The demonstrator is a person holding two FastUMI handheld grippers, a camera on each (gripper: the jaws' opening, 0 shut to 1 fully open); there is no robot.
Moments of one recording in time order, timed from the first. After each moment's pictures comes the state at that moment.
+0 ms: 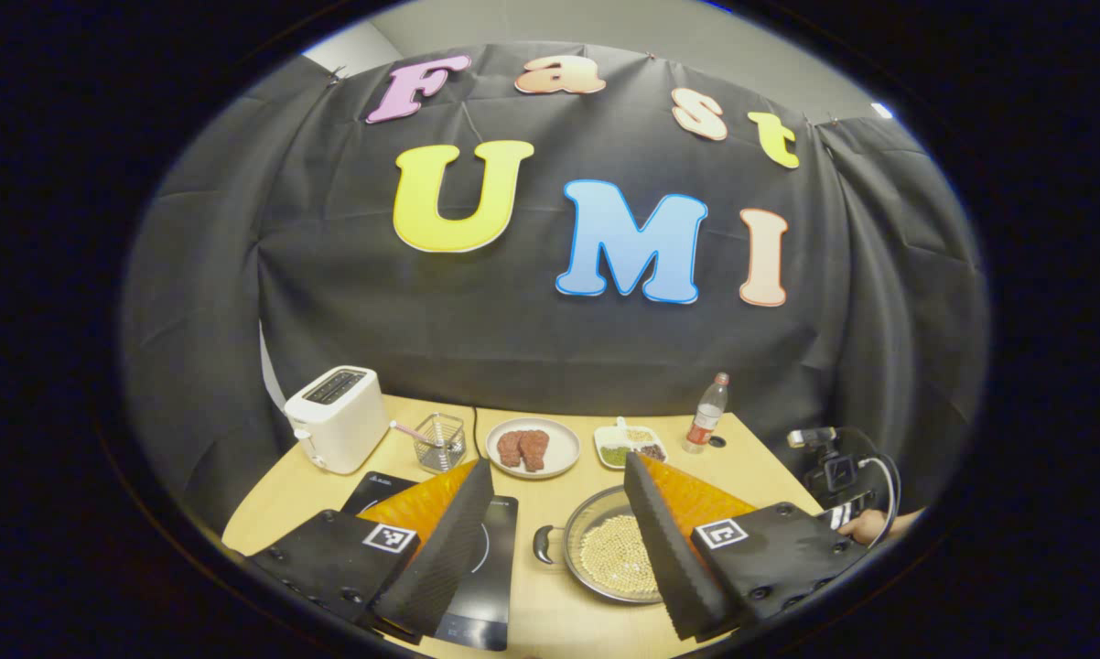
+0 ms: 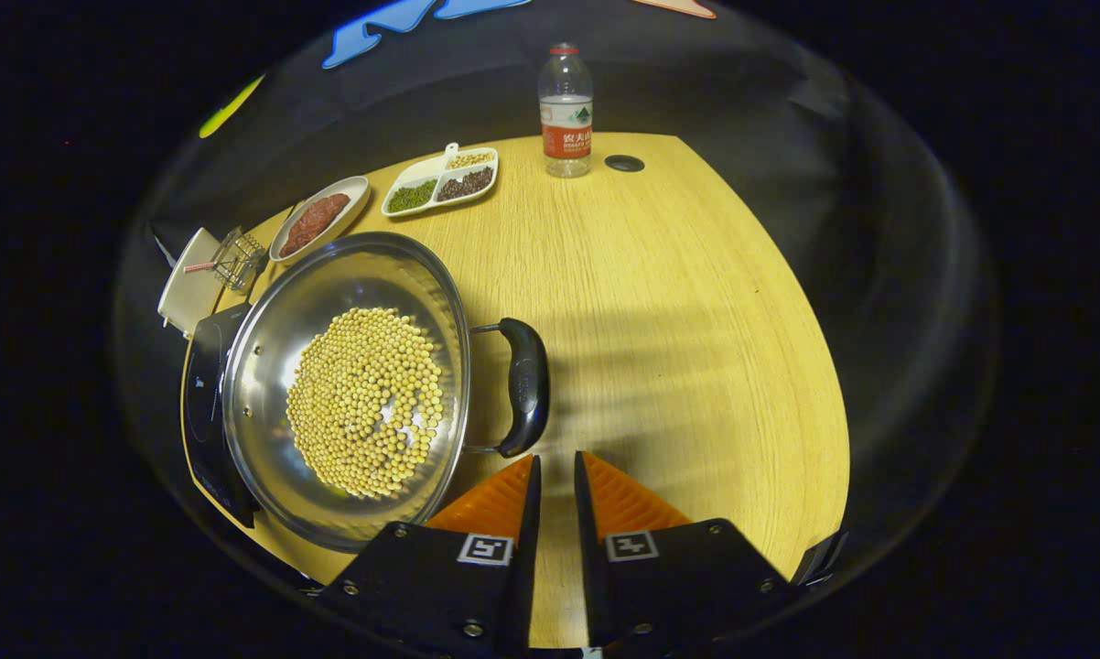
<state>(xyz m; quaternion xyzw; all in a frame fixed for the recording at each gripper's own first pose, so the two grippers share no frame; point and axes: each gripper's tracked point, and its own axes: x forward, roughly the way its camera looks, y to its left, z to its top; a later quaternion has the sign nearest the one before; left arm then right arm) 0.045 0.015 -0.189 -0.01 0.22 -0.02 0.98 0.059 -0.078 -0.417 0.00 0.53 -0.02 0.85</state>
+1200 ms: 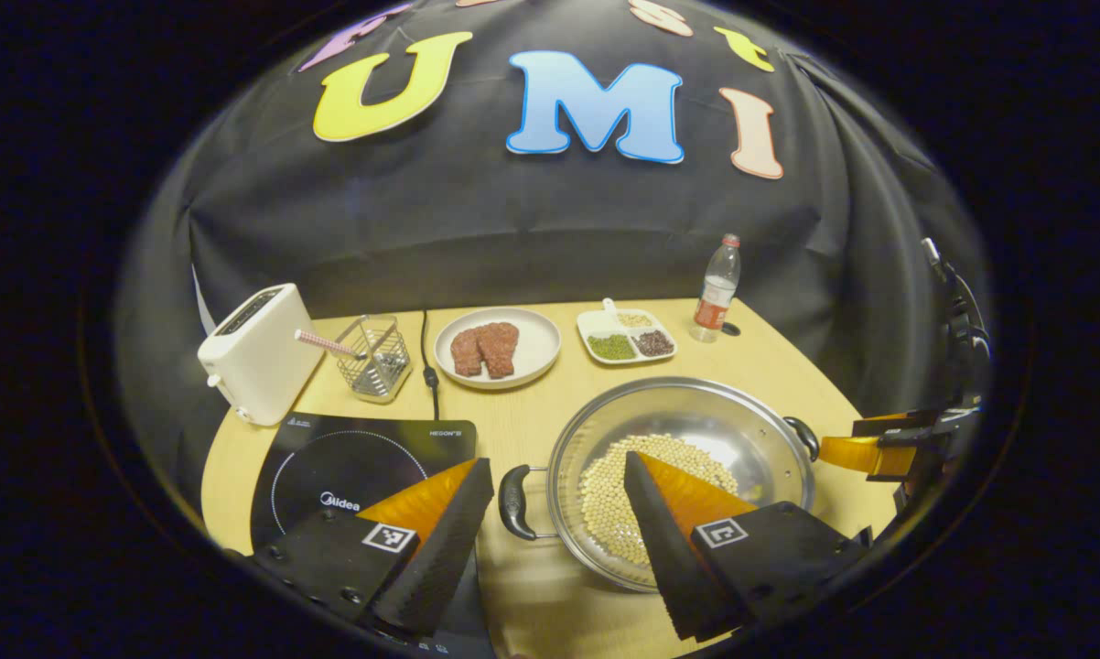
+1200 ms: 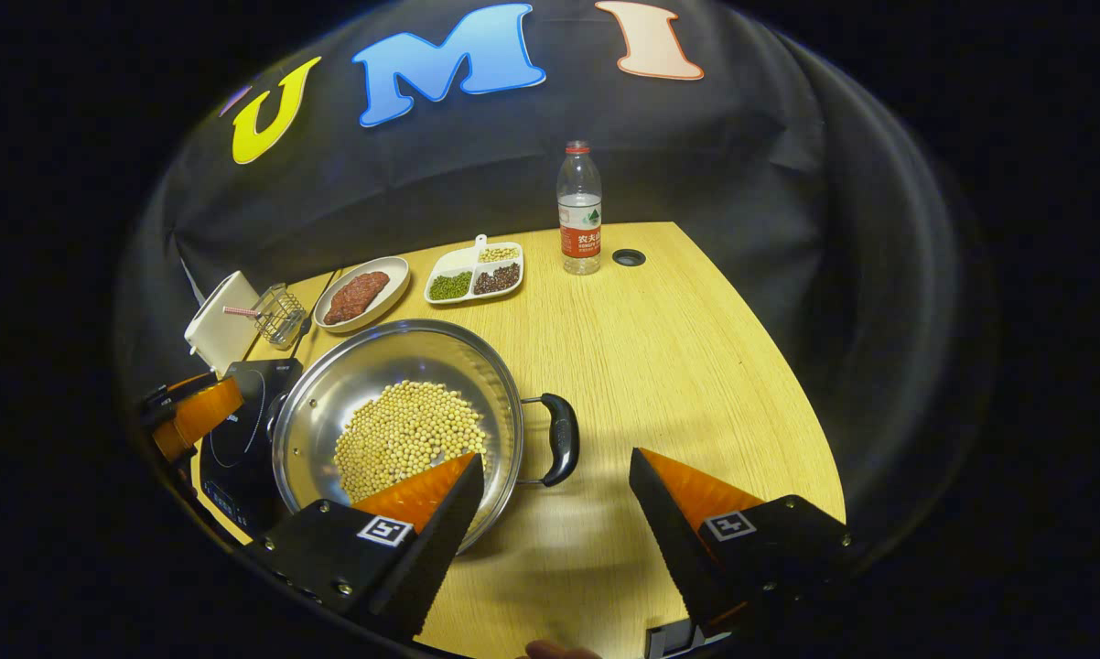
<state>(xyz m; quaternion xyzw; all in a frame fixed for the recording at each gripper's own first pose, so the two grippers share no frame) 0.096 -0.009 -0.402 0.04 0.37 -0.06 0.93 0.080 -0.051 -0.378 0.02 0.41 0.00 0.91</state>
